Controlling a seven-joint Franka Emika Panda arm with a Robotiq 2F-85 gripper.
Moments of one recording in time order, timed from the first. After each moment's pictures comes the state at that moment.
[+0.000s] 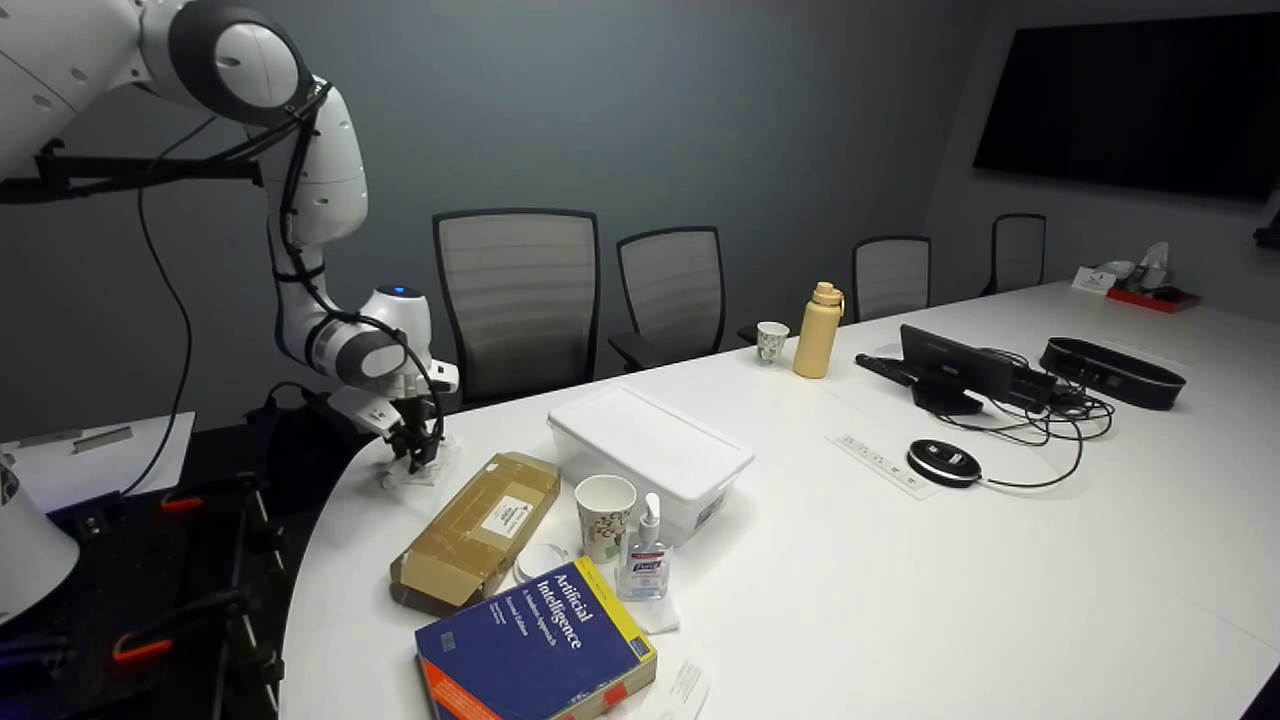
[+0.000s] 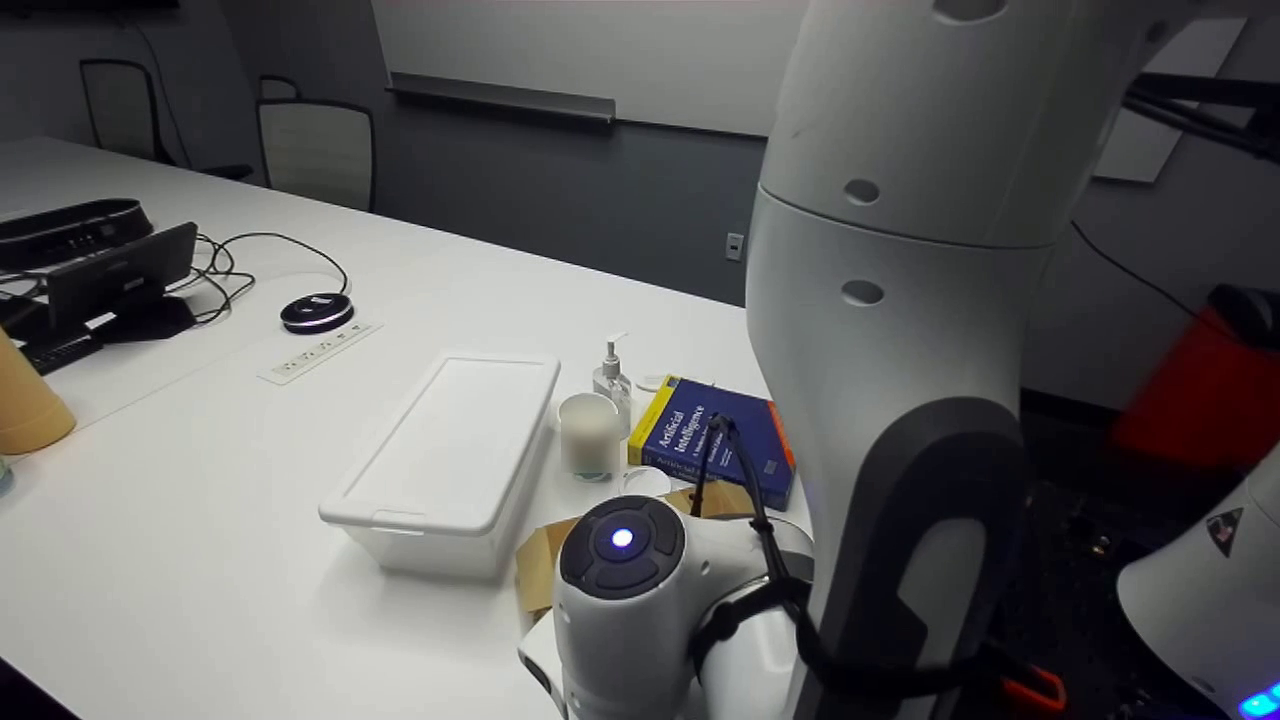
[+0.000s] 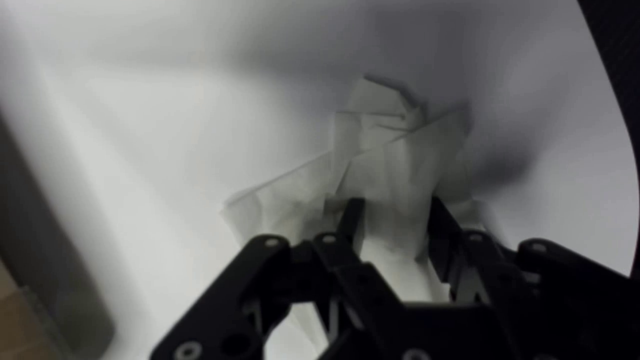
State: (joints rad) arm 0.44 0.86 0.08 -2.21 -0.05 3.06 -0.01
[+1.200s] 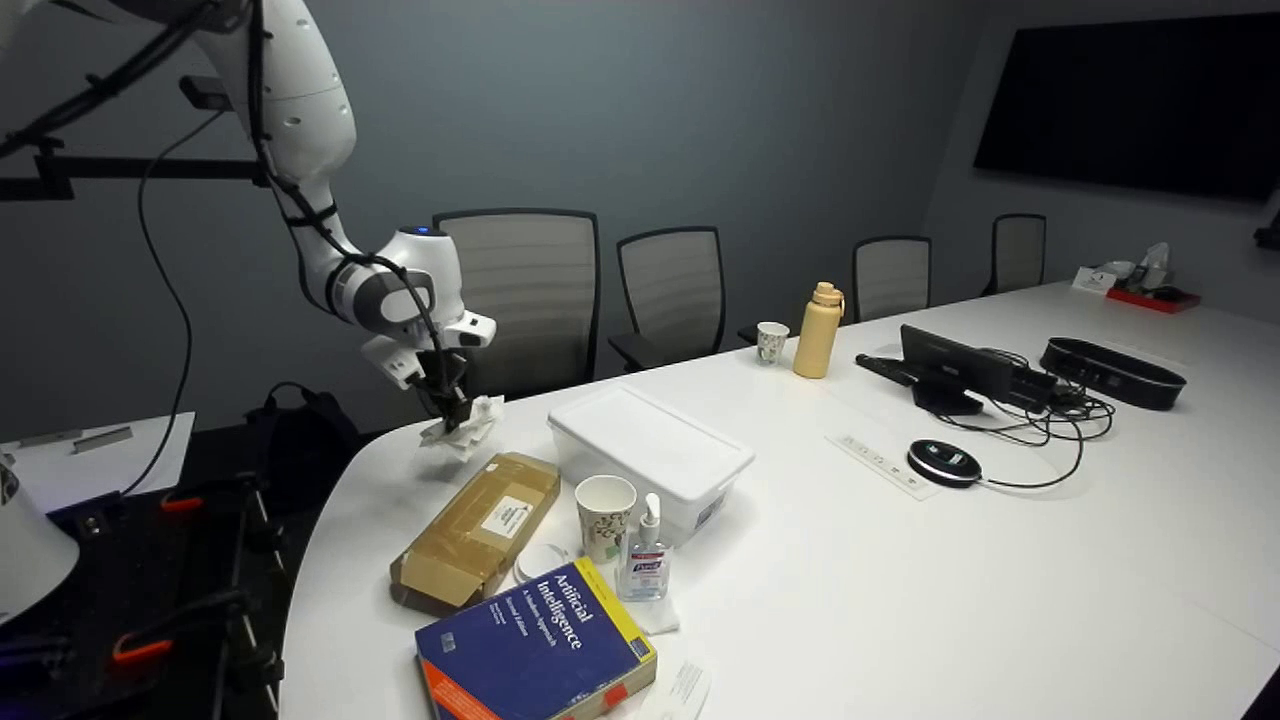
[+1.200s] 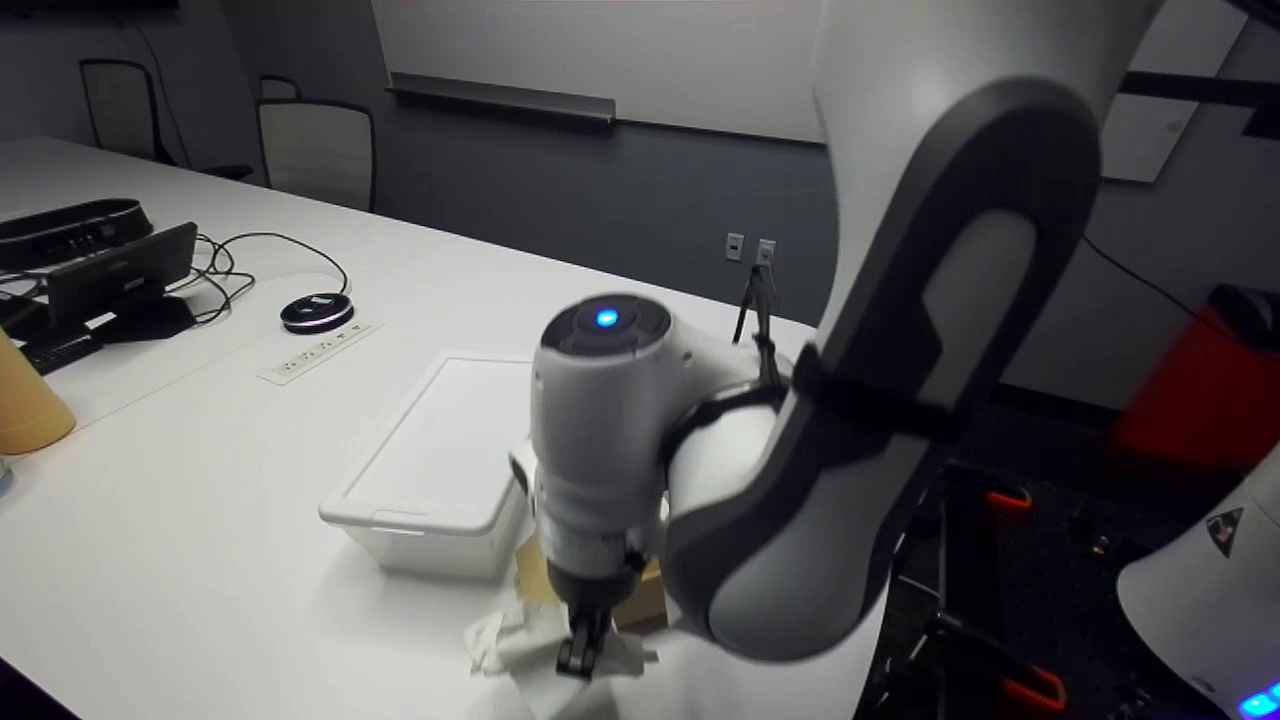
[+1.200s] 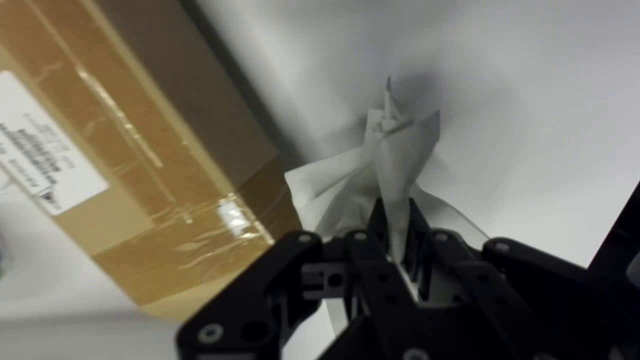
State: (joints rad) arm 0.39 0.57 0.00 -2.31 -0.03 2.96 0.13
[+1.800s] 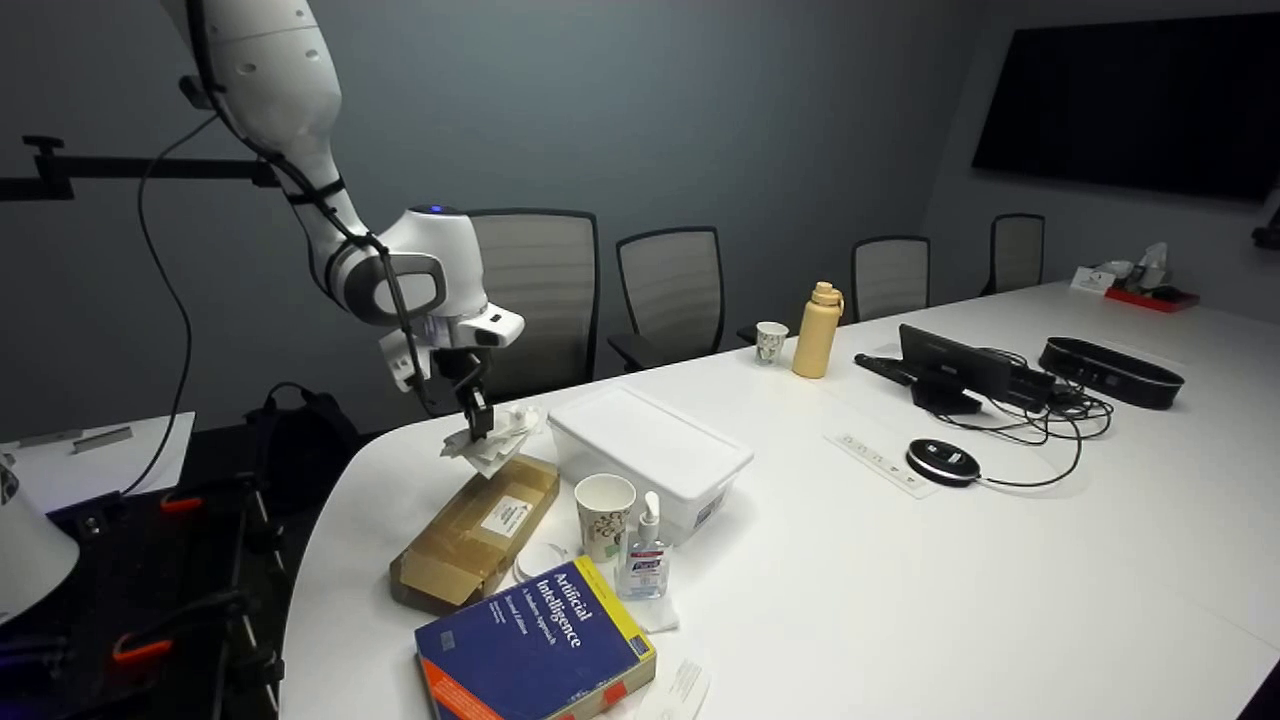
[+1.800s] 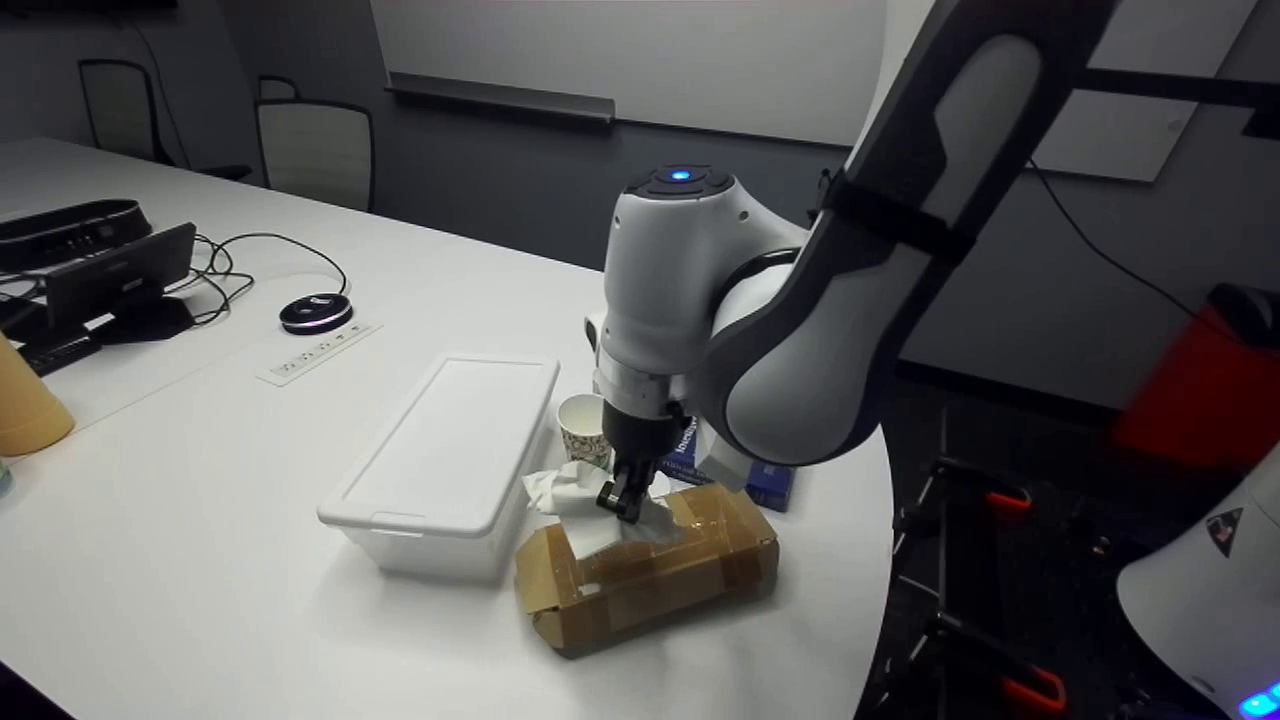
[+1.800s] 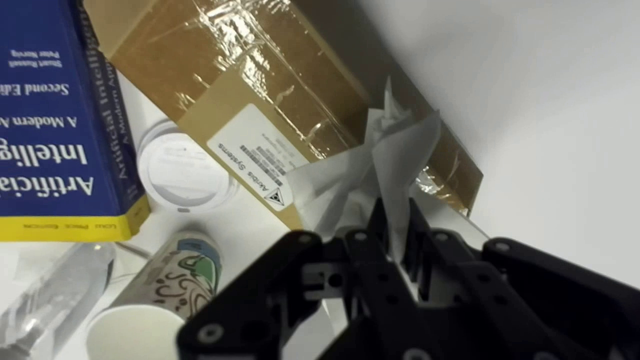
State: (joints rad) arm 0.27 0.41 -0.09 -2.43 -0.03 2.96 0.16
